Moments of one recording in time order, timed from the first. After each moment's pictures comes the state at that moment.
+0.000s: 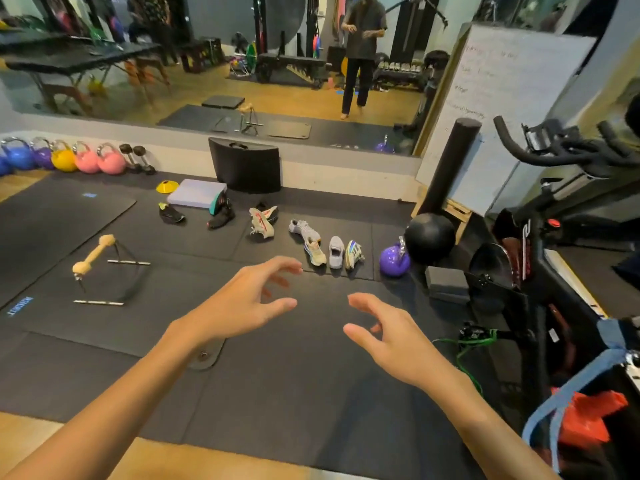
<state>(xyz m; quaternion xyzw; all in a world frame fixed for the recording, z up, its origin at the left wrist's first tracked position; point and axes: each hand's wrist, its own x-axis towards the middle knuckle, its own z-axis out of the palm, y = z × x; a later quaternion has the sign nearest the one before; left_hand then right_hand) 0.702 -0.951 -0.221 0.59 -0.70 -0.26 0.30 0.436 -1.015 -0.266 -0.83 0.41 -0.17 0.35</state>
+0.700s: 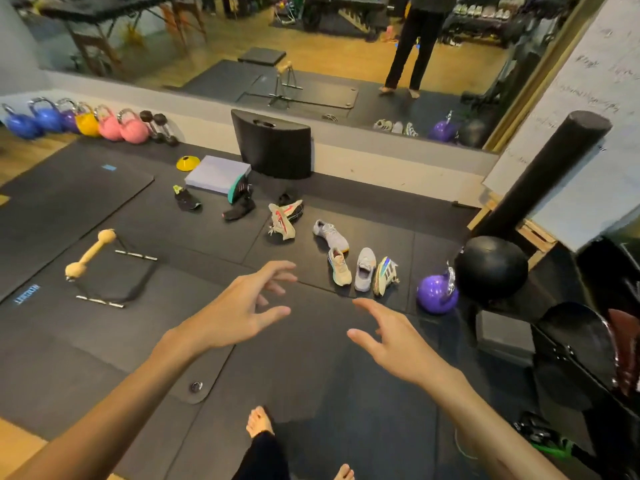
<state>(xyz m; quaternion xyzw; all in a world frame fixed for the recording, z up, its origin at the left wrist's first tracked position) 0.828 -1.305 -0.283 0.66 -0.63 -0.29 0.29 0.564 -1.430 -0.348 -0.86 0.36 -0.05 0.36</state>
